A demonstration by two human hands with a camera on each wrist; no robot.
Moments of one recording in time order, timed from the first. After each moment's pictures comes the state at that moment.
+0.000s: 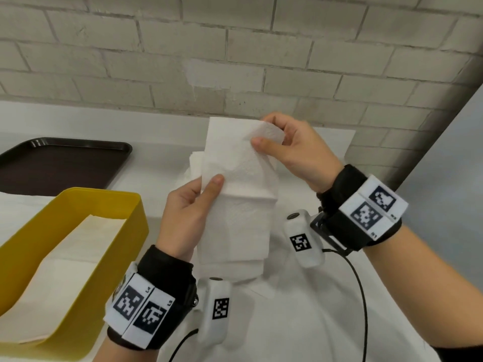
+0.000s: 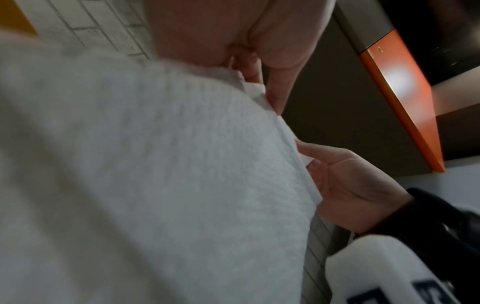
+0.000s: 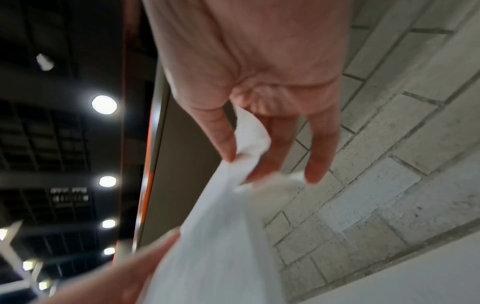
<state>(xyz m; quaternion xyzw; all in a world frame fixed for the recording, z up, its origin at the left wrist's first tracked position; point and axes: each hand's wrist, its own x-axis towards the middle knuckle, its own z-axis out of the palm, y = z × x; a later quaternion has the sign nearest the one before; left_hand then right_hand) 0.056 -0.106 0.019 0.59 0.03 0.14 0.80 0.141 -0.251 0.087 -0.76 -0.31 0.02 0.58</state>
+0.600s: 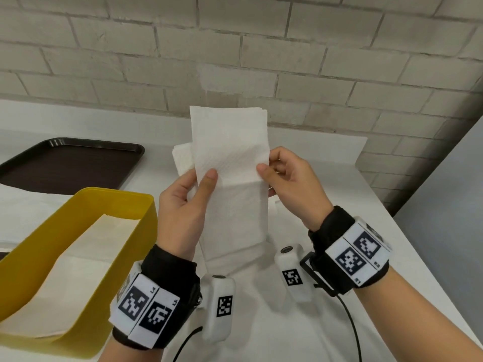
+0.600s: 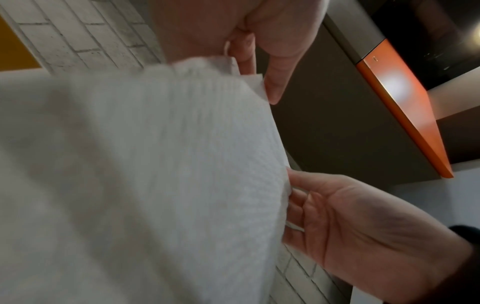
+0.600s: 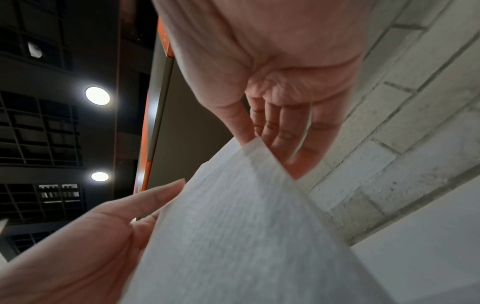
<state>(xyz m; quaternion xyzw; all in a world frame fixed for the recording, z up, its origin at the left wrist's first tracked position) 0.058 -0.092 0.019 0.57 0.02 0.25 0.78 0.126 -0.233 0.050 -0.78 -0.22 -0.02 0.58</state>
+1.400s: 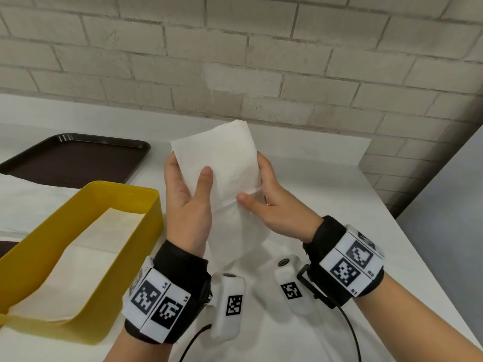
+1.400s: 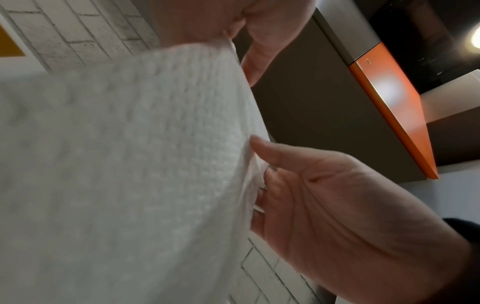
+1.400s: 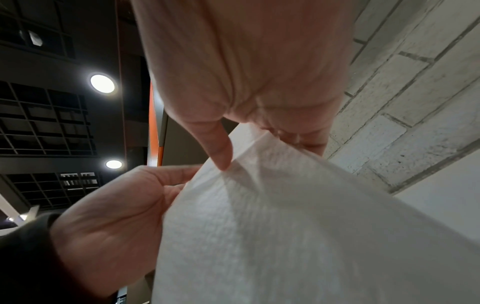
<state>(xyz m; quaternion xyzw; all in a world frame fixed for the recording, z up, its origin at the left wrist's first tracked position) 0.054 -0.099 0.024 0.56 0.03 0.33 0.76 0.106 -0.225 0.039 -0.77 -0.35 0.13 0.51</state>
